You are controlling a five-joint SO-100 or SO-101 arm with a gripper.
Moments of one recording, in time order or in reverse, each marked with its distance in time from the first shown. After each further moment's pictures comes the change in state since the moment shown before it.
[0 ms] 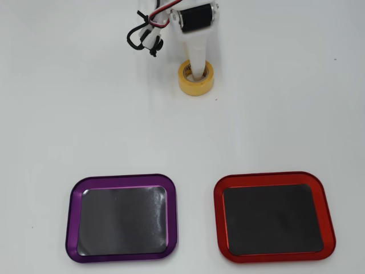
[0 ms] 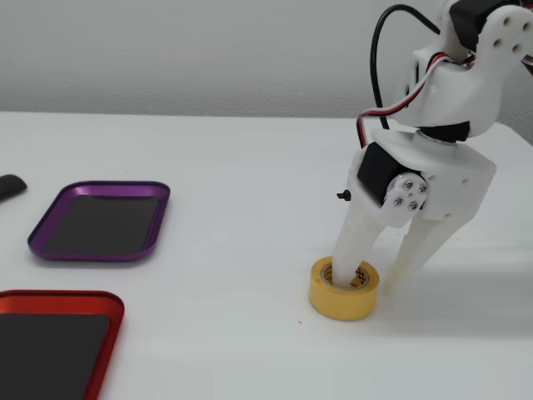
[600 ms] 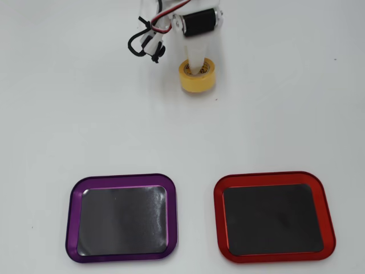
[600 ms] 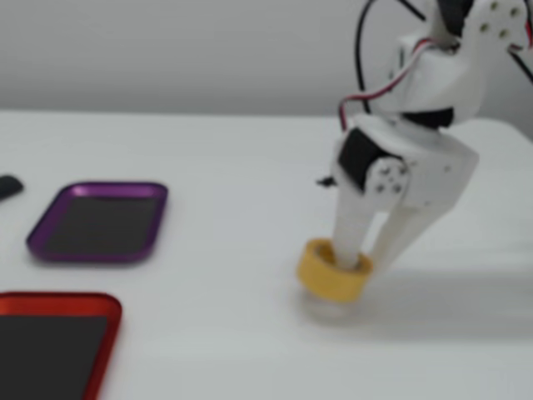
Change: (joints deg) arm -0.7 1.1 -6.3 0.6 -0.3
